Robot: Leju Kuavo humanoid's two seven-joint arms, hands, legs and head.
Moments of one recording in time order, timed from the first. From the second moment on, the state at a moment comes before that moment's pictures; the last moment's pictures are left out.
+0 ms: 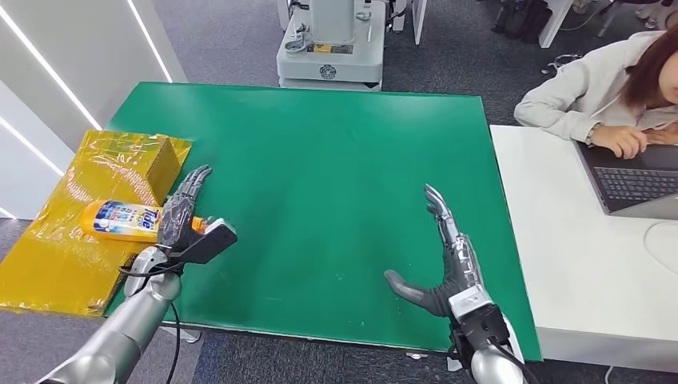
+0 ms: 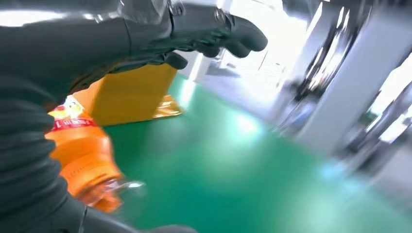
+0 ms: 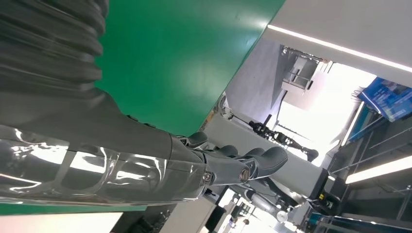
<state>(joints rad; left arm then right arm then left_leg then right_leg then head) -0.44 0.16 -0.27 -0.85 -0.53 0.52 -0.61 -0.12 -0.08 0.44 -1.63 0.18 -0.12 -0.46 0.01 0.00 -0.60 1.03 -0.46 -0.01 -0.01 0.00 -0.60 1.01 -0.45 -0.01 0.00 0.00</state>
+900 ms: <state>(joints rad) -0.09 -0.02 -0.47 -1.40 0.12 0.24 -0.65 0.13 -0.08 0.43 -1.67 -0.02 -0.31 -0.58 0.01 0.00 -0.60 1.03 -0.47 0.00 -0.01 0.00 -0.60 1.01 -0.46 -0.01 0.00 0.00</state>
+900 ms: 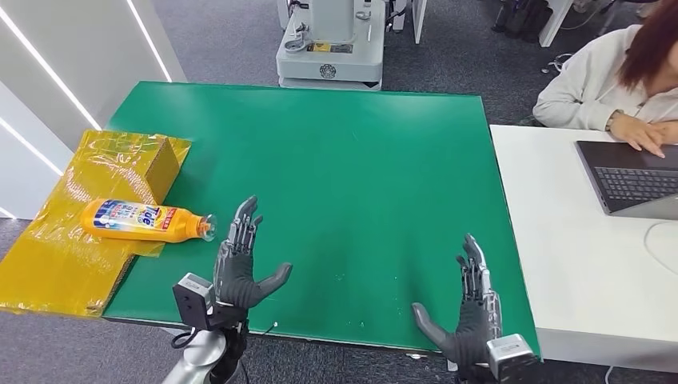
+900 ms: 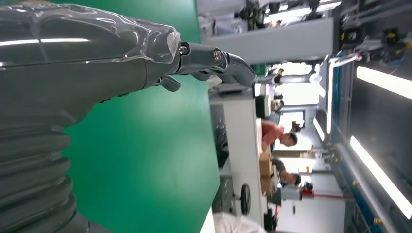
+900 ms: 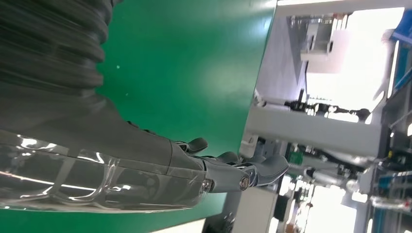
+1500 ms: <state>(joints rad) -0.04 -0.02 -0.52 -1.45 0.07 0.24 -0.64 0.23 -0.07 0.41 -1.78 -0.01 -0.32 -0.54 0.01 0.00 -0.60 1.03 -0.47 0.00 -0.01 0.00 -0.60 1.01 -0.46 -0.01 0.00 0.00</state>
